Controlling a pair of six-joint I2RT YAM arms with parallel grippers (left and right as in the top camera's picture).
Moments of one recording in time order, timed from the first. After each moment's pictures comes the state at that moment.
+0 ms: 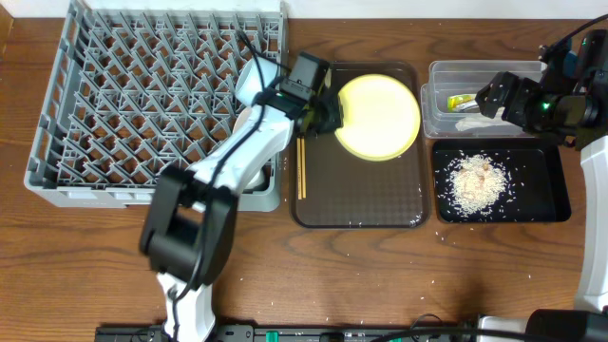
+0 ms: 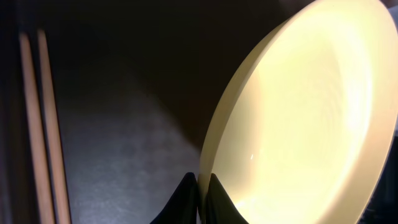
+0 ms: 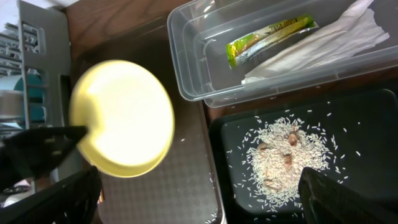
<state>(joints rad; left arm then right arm) -0.46 1.99 1.52 -0.49 0.25 -0.58 -0.19 1.53 1.61 -1.10 -0.29 0.22</state>
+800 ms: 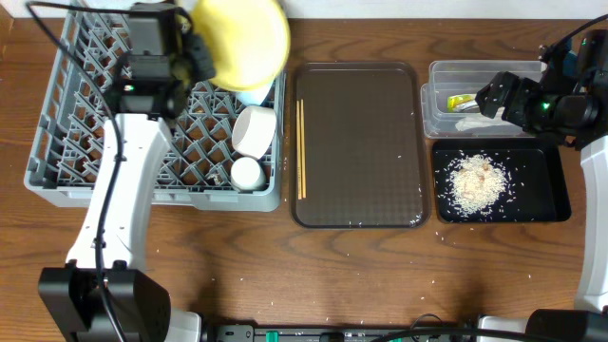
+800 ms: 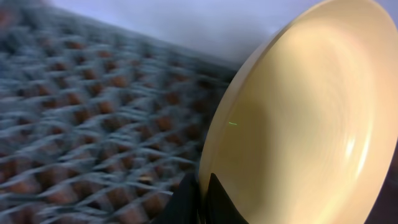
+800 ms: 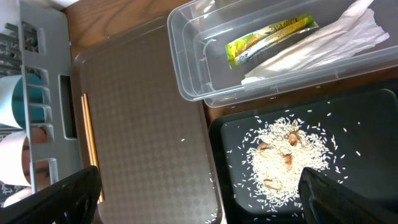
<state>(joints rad) -0.02 1.63 1.52 -0.55 -0.07 -0.29 -0.19 1.53 1.61 -1.10 -0.29 0.22</state>
